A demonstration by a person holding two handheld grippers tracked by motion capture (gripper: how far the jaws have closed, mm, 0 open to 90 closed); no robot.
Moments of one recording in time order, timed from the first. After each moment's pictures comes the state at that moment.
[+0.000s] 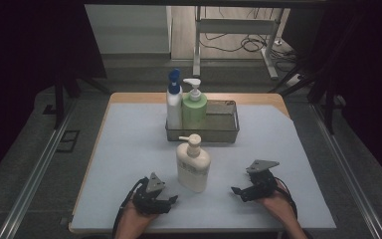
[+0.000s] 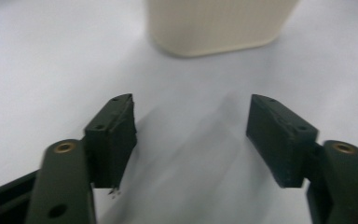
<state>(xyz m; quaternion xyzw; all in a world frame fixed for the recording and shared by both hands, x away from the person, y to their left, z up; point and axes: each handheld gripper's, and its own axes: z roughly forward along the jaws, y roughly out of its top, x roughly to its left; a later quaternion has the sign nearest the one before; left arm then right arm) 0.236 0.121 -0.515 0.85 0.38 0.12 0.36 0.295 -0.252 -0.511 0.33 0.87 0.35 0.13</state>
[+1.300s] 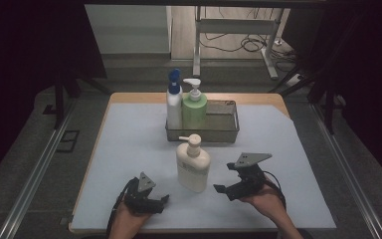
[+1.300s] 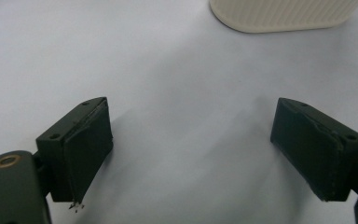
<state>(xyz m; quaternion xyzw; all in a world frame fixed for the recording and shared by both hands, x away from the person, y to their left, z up) 0.238 0.138 -0.524 0.83 0.41 0.15 0.34 0.283 -0.200 -0.450 0.27 0.86 0.43 0.07</state>
